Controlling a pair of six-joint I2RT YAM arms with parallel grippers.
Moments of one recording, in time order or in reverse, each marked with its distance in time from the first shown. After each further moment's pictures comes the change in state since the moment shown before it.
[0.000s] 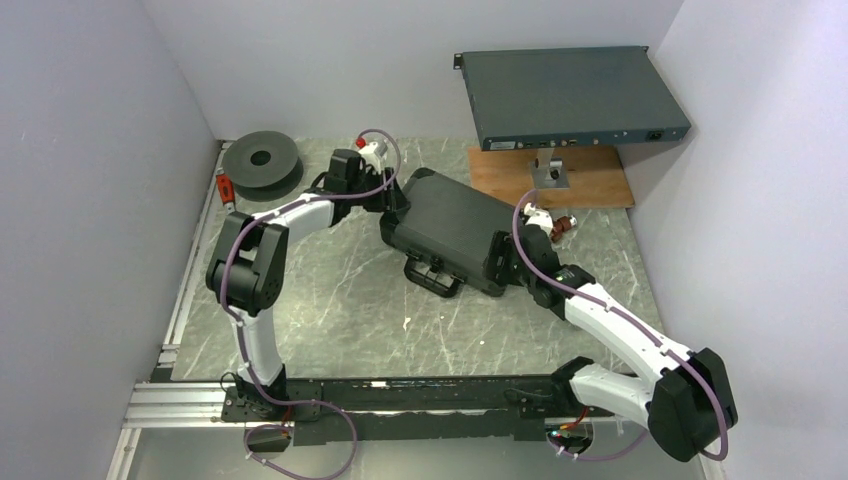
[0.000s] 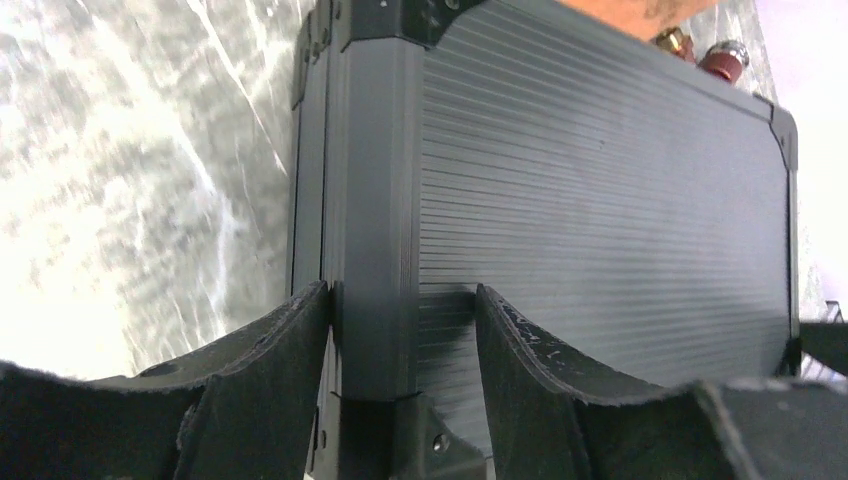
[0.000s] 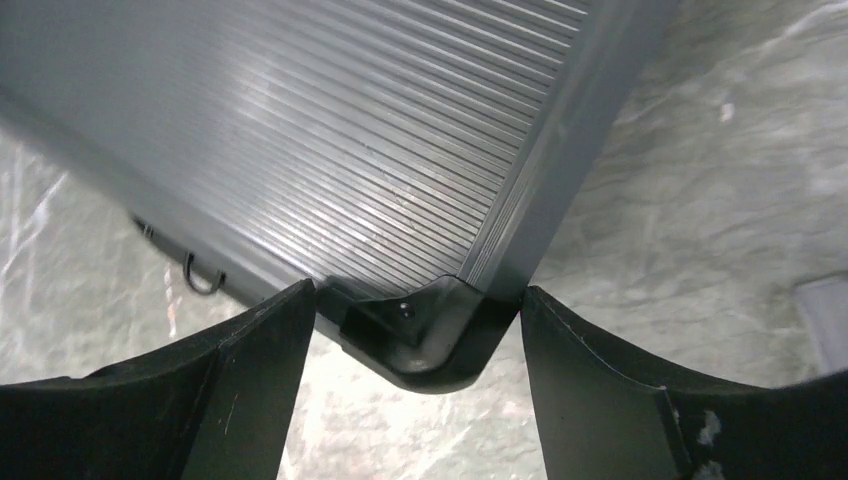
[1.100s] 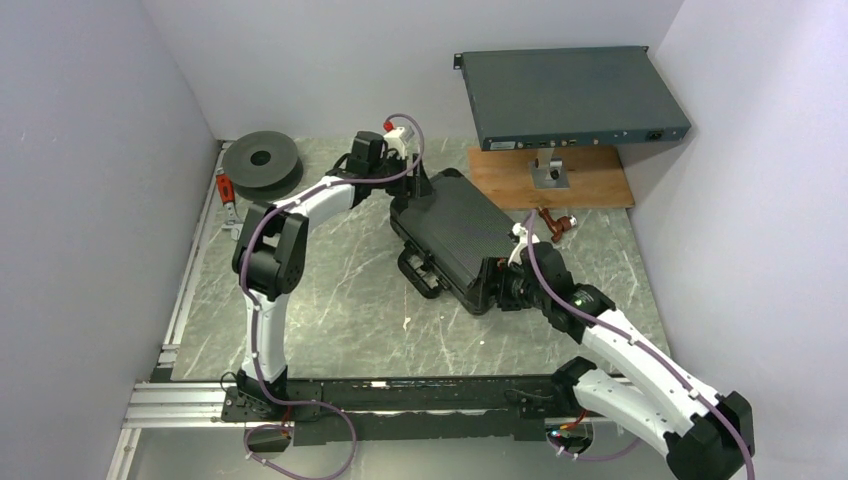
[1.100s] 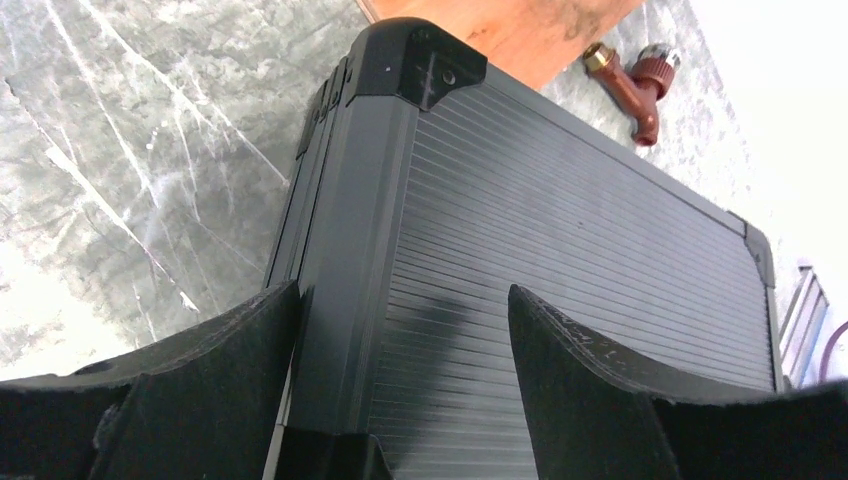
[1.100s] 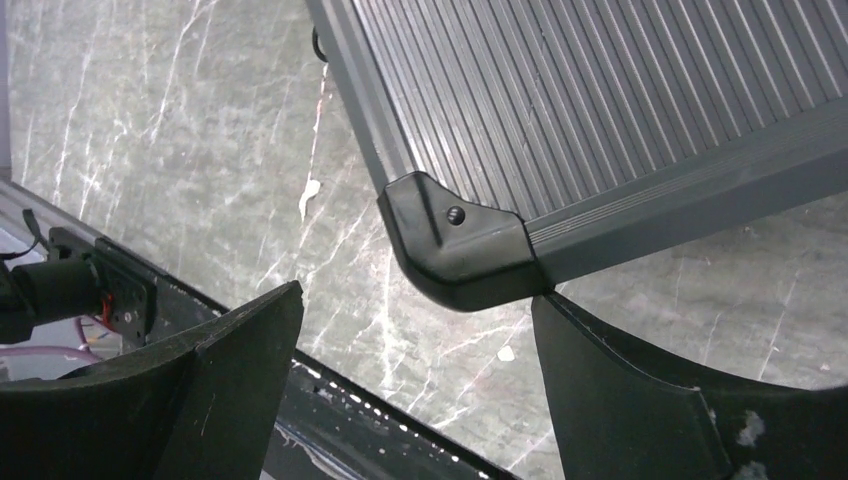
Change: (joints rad) left arm -0.050 0.201 0.333 -0.072 0.082 0.043; right arm 0.049 -0.219 -0.061 -0.126 -0.400 -0.033
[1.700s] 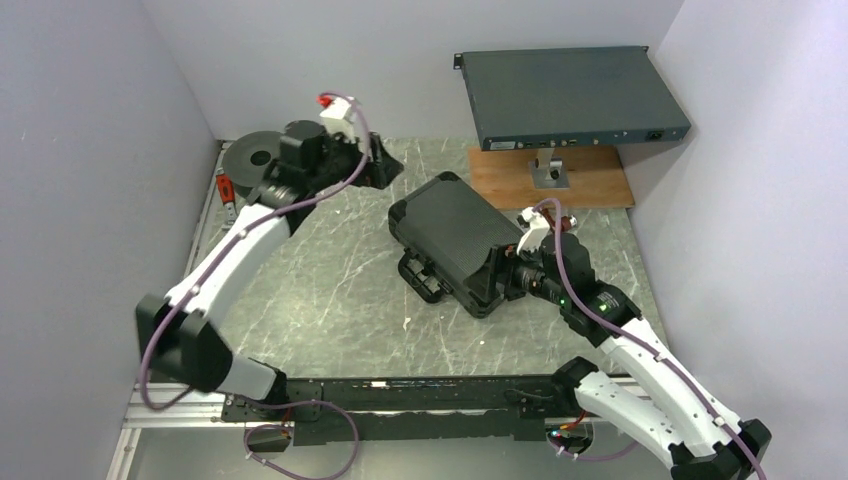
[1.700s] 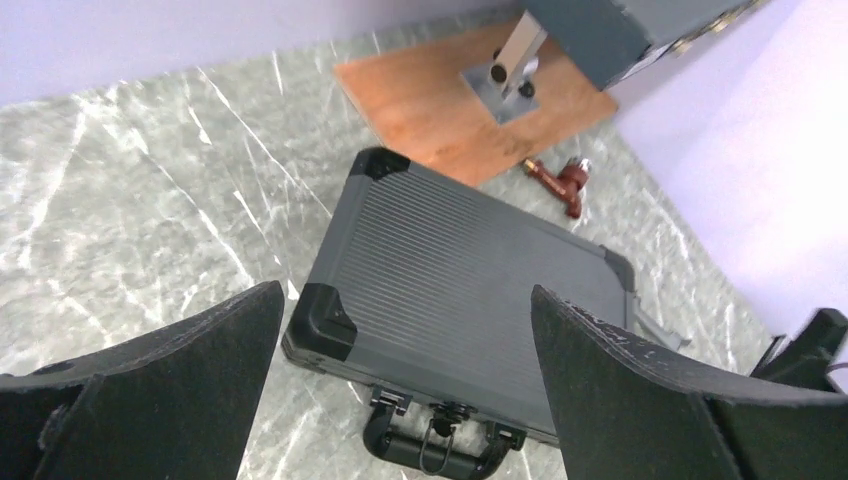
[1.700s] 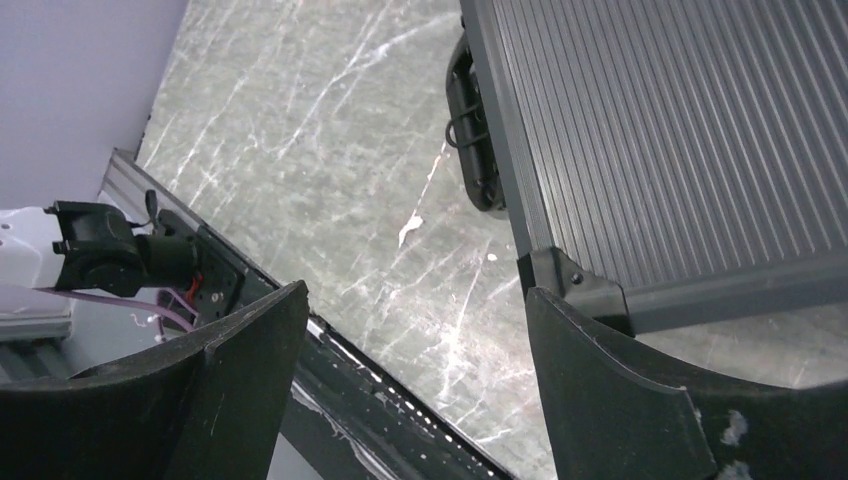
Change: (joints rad) left arm 0.016 -0.616 -0.218 -0.180 -0.217 0.056; right arm 0.005 -0.119 0.140 -0.047 -0.090 -0.070
